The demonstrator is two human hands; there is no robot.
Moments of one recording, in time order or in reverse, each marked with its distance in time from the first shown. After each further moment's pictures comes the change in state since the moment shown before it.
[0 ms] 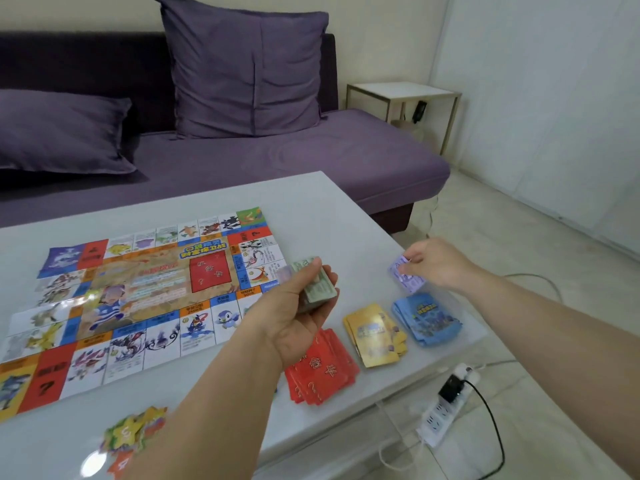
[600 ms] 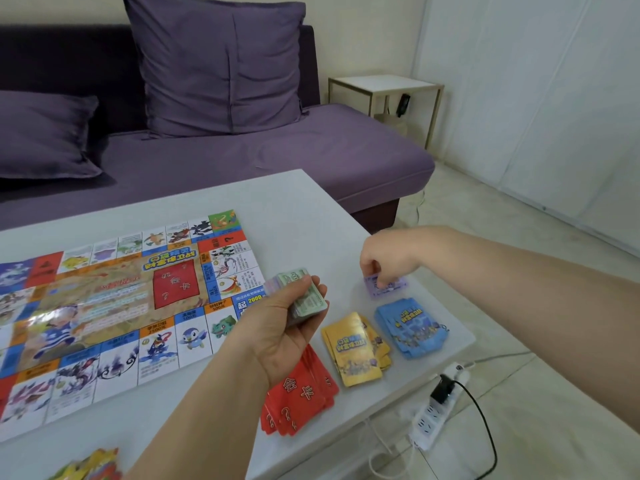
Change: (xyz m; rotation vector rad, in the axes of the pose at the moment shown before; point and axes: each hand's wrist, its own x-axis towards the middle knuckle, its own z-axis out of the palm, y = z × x) left_hand 0.027 -0.016 0.006 0.050 -0.007 -0.010; right_hand 0.034 -0.047 -0.011 -0.798 -0.567 -0.324
